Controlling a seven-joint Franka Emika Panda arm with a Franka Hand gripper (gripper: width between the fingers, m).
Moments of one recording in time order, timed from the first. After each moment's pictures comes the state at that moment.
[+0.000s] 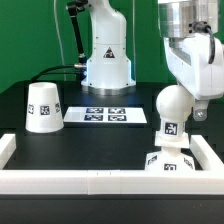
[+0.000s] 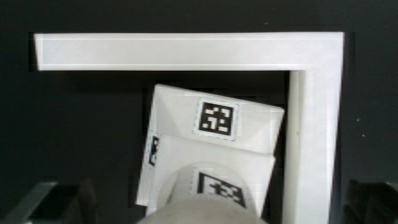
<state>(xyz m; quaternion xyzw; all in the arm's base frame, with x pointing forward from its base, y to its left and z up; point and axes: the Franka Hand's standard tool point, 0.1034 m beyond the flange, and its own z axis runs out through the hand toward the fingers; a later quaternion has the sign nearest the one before) 0.603 0.112 0.113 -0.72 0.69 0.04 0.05</state>
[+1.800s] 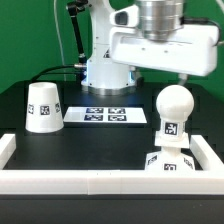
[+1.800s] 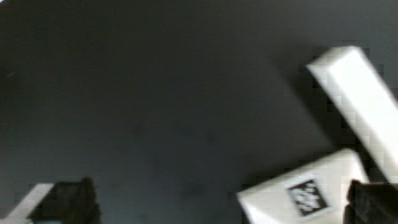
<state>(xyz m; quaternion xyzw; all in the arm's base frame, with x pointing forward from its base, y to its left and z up) 0.483 0.049 0.119 -0.96 0.28 0.07 0.02</state>
